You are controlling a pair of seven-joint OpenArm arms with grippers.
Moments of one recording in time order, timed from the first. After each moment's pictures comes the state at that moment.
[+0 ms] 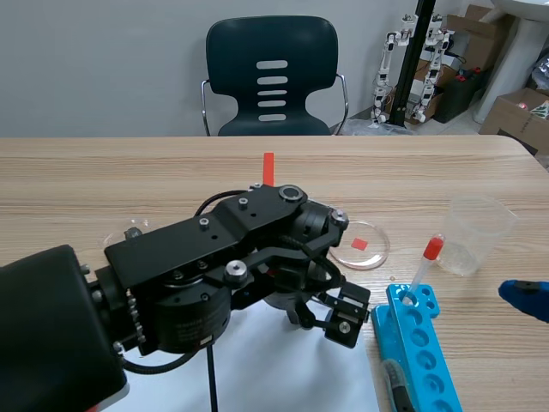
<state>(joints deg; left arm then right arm) -21.5 -0.4 56.7 69.2 -18.0 31.1 61.8 -67.5 22.9 2.1 120.8 -5.9 4.1 24.9</state>
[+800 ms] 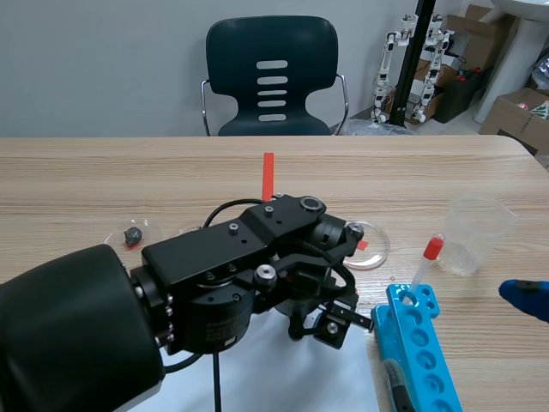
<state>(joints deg) -22.7 3.7 56.7 61.2 -17.5 28.9 60.1 -67.5 22.9 2.1 120.8 -5.9 4.1 24.9</state>
